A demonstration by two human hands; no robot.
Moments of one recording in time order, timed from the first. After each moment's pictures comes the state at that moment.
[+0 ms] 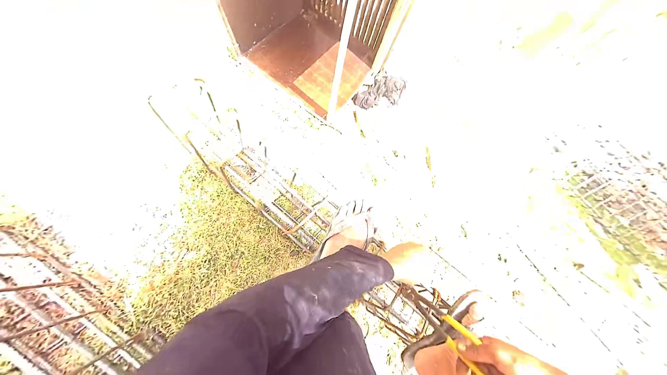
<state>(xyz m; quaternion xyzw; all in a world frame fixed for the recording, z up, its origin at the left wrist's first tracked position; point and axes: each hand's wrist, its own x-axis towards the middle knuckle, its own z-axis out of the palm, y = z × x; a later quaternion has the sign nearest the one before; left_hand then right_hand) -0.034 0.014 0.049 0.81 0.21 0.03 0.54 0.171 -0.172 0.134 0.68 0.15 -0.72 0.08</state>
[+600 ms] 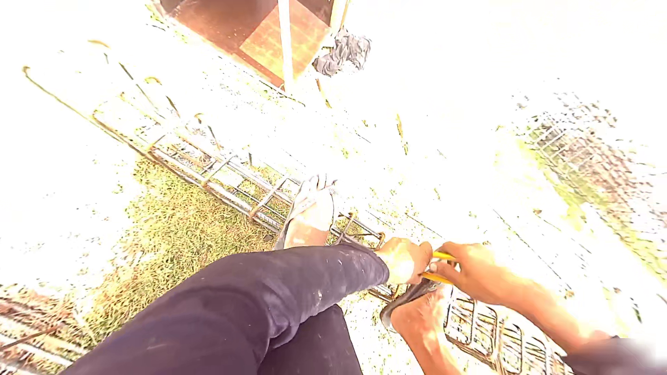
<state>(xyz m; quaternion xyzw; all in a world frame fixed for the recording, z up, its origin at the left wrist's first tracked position) 0.011 -0.049 0.072 0.89 0.13 -0.04 0.43 0.138 -0.105 0.191 0.73 0.54 -0.30 0.29</state>
